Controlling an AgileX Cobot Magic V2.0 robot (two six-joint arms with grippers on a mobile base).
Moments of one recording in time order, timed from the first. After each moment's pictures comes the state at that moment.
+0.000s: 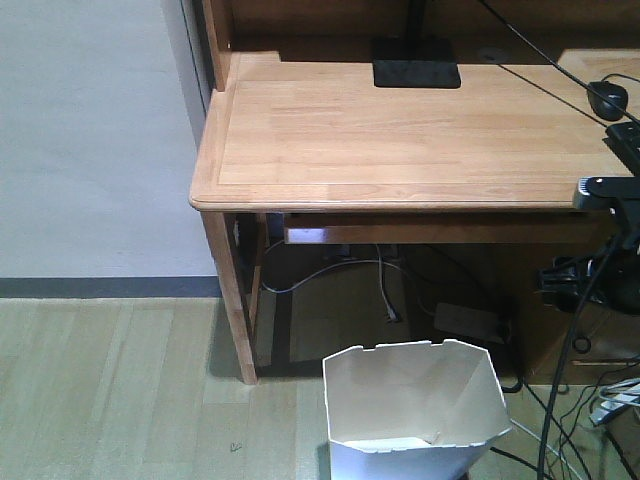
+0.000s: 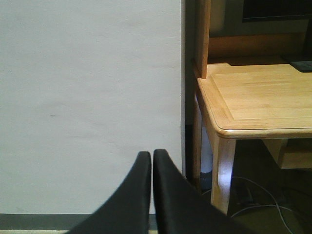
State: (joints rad) left arm 0.07 -0.01 0.03 0.02 0.22 0.00; right arm -0.06 1.43 -0.70 0.02 0.57 -0.07
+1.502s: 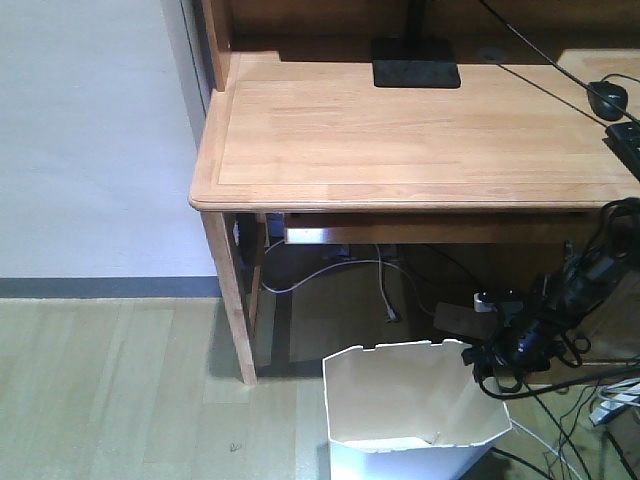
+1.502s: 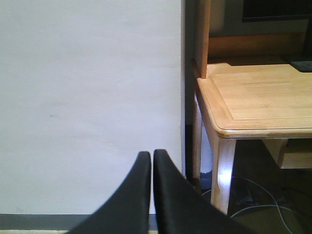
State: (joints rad) left arm 0.07 -0.01 0.03 0.02 0.22 0.00; right arm -0.13 2.78 -1.33 0.22 0.27 -0.48
